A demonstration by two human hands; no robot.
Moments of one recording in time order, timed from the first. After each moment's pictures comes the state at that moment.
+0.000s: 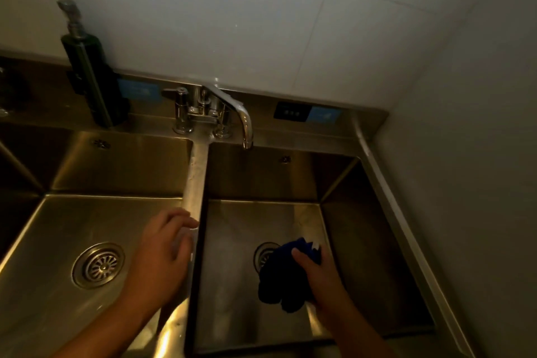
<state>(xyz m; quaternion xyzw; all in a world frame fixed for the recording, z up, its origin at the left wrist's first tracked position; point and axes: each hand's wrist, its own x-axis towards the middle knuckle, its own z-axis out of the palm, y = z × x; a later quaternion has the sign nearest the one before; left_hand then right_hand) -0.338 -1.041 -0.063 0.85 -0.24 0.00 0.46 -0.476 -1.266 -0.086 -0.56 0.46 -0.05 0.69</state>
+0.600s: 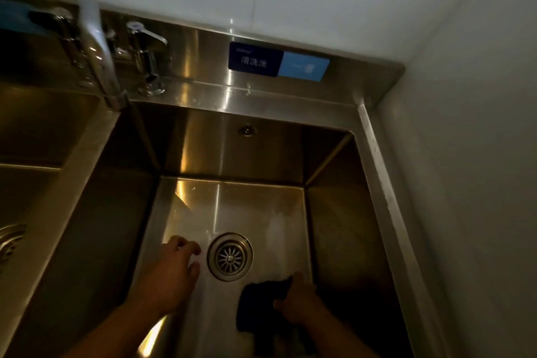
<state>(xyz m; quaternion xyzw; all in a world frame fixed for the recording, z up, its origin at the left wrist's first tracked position) -0.361 -1.203 -0.223 0.92 -0.21 -0.25 0.23 -0.491 -1.421 -0.257 -0.77 0.40 0.41 0.27</state>
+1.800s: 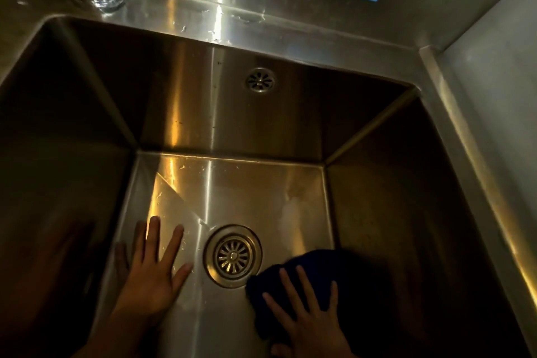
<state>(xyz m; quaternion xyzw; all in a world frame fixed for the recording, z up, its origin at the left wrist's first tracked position) -0.338 -1.180 -0.401 0.95 -0.20 -0.21 0.10 -0.536 -1.419 -0.376 -0.98 0.02 0.17 -0.05</state>
